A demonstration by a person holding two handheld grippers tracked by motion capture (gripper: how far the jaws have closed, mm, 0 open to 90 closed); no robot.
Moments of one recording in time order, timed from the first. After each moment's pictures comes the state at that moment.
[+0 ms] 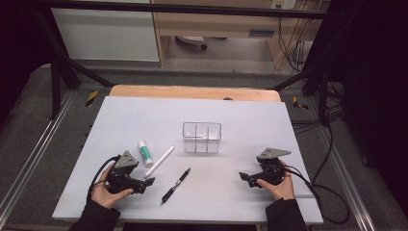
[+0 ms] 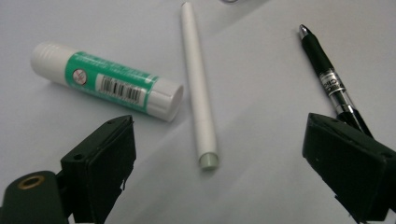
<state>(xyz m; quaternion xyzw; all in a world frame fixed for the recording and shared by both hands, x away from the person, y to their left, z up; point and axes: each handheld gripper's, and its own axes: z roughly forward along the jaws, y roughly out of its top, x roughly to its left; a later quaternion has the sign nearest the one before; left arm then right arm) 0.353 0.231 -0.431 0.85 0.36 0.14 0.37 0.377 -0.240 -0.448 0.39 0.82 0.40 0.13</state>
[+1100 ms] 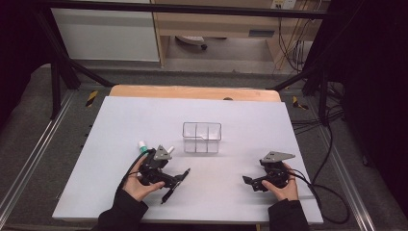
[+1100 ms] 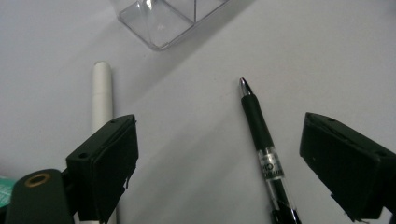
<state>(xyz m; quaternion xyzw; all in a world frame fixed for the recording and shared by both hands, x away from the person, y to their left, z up) 0.372 0.144 -0.419 0.87 0.34 0.11 0.33 0.369 -0.249 -0.451 0.39 0.82 0.39 0.12</state>
